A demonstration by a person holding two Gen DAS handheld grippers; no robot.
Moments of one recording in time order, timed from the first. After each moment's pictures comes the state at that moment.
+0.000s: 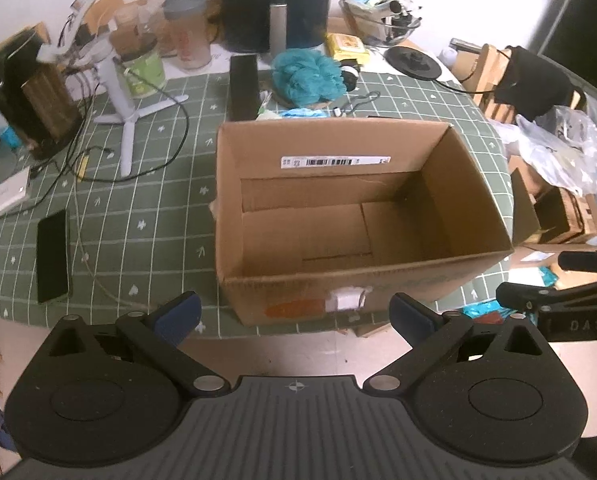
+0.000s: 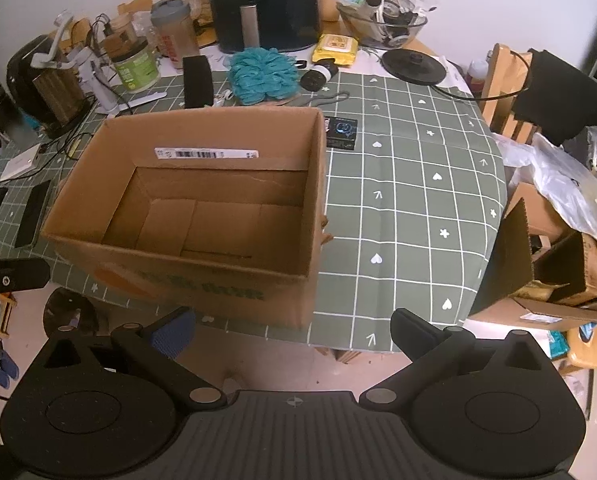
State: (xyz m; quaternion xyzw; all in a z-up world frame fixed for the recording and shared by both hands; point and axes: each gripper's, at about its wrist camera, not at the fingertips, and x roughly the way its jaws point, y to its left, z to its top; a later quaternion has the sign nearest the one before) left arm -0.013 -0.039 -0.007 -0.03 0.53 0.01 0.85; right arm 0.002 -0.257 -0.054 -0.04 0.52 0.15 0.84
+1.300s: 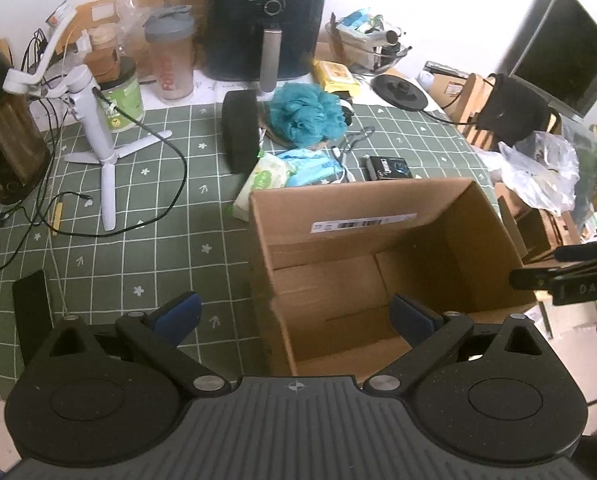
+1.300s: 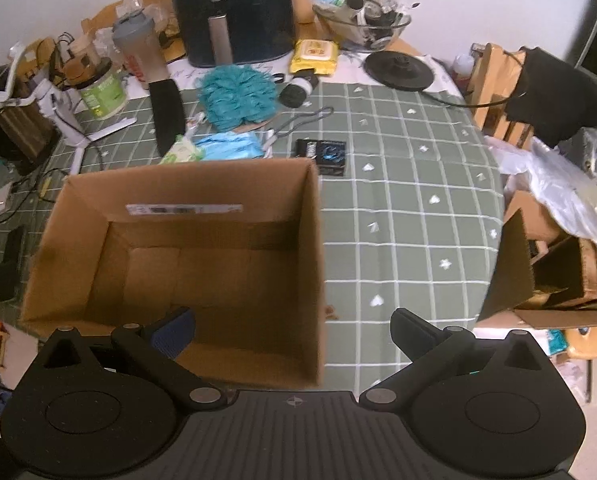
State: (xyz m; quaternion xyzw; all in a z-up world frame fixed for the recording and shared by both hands) left arm 0.040 0.037 -0.014 -0.05 0.50 -0.06 0.86; right arm 0.061 -0.236 -0.054 -0.04 0.52 0.10 0.84
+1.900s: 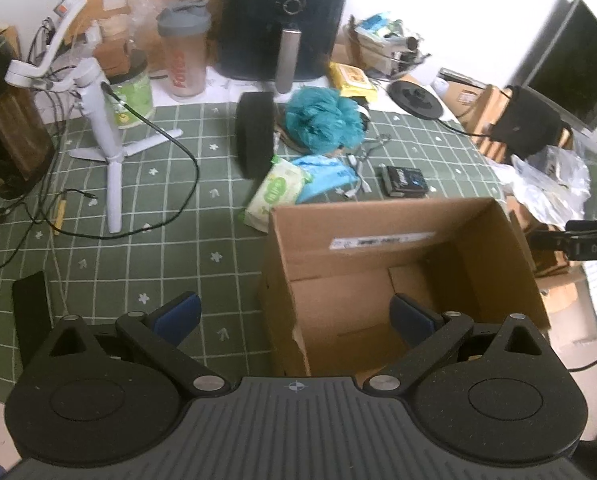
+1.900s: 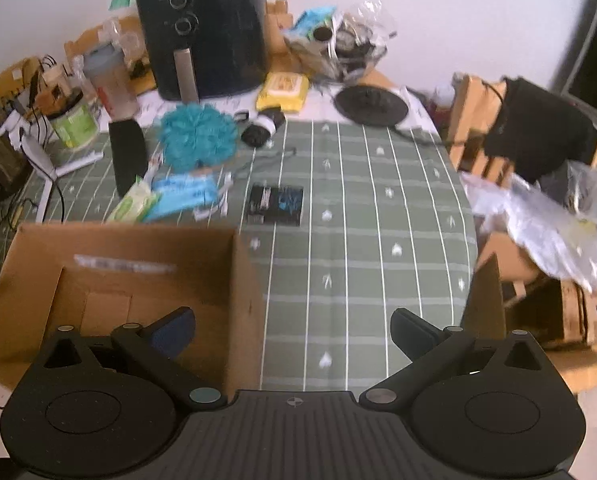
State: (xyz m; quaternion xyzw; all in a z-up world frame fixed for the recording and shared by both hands) left arm 0.060 0.050 -0.019 -0.06 0.50 -0.05 0.86; right arm 0.114 -0.274 -0.056 -0.04 0.48 0.11 0.87
